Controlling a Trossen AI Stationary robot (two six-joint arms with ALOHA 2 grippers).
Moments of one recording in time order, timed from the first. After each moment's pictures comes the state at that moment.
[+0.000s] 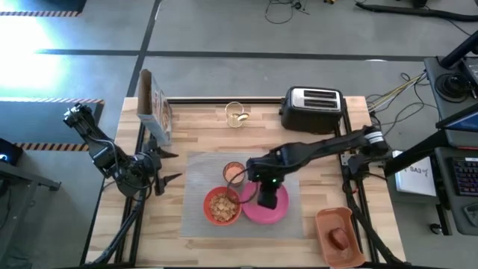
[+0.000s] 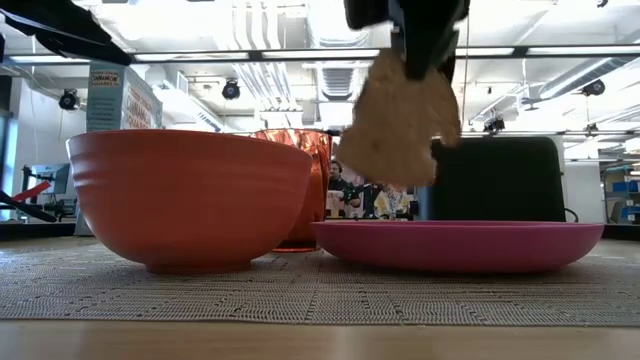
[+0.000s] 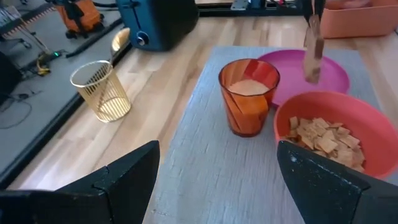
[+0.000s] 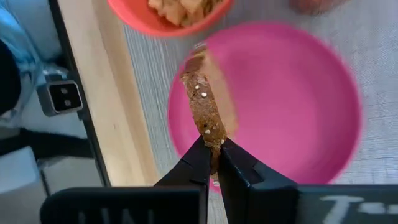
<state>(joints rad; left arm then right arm) -0.79 0.69 0.69 -0.85 -0.92 -0.64 0.17 1.80 1.58 -0.99 -0.31 0.47</state>
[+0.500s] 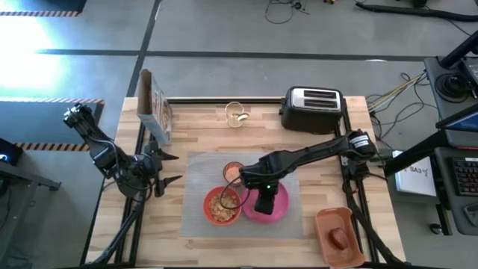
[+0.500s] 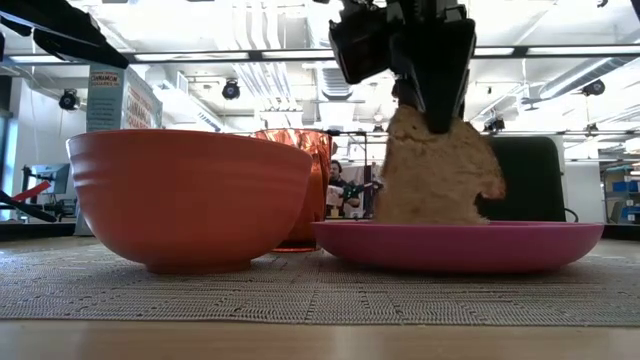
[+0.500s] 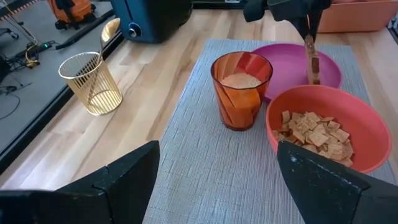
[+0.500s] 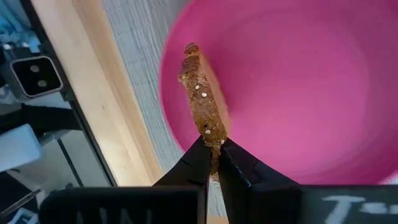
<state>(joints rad) -0.79 0.71 0.69 -0.84 -0.88 -0.66 0.17 1.93 1.58 -1.02 -0.42 0.49</state>
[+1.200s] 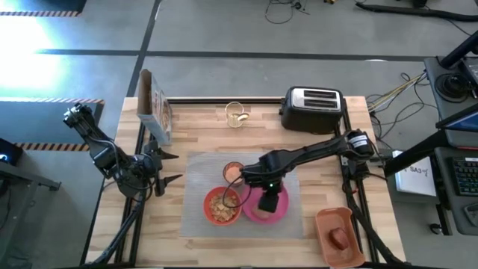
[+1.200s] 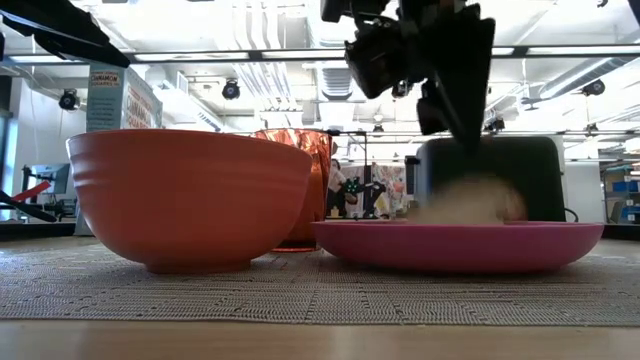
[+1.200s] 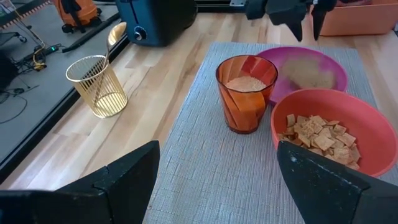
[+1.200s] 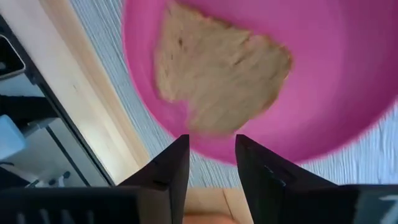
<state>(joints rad) -0.79 0.71 0.69 -0.85 -0.90 -0.66 0.16 1.94 1.59 -1.15 -0.42 0.49</state>
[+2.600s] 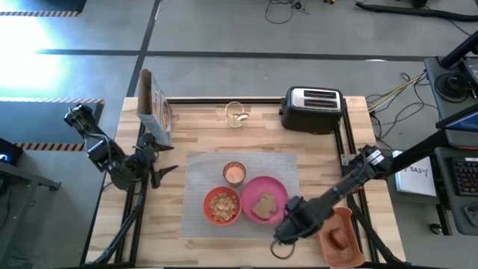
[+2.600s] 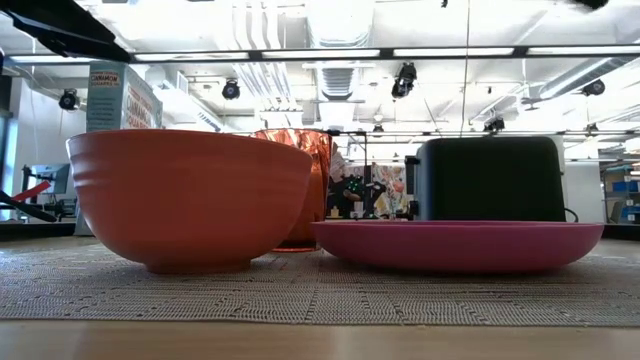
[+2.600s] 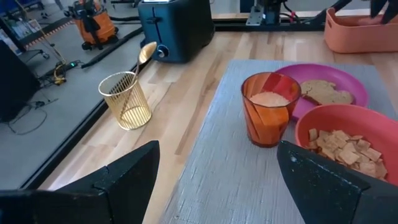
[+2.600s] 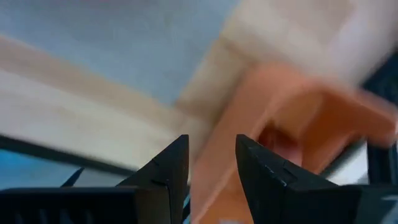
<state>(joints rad) -0.79 0.59 0.69 -0.92 -0.98 -0.62 0.63 1.89 1.63 -1.41 -0.26 1.66</state>
